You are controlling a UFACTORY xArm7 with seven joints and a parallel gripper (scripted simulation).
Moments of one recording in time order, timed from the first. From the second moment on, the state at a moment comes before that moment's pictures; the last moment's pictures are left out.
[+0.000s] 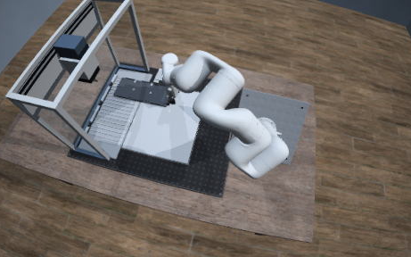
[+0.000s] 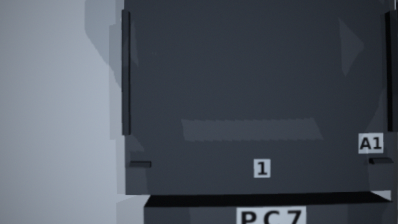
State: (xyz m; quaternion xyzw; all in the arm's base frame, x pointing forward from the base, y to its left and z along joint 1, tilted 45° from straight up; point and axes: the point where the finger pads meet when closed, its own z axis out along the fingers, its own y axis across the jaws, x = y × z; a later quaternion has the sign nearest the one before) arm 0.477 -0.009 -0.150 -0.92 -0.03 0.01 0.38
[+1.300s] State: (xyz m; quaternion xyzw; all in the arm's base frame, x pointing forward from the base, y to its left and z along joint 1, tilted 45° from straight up) arm 0.506 -0.007 -0.150 -0.92 -0.03 0.02 0.38
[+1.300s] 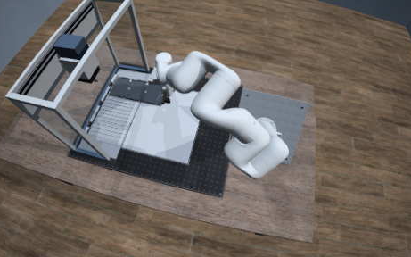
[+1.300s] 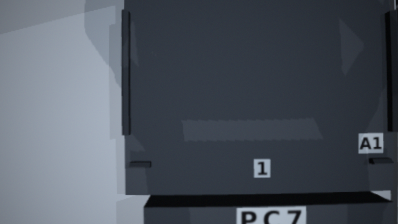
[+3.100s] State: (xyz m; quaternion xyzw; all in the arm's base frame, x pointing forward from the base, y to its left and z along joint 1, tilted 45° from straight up) arm 0.516 -0.006 -0.151 -0.92 -0.03 0.02 0.38
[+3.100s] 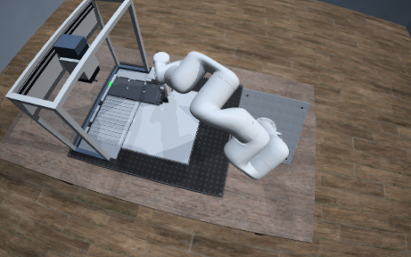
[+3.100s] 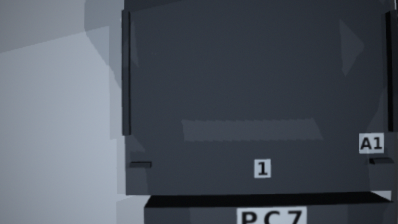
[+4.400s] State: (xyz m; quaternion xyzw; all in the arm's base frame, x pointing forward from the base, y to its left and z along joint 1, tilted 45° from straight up) arm 0.508 -0.006 -0.150 -0.92 -0.03 0.01 0.38
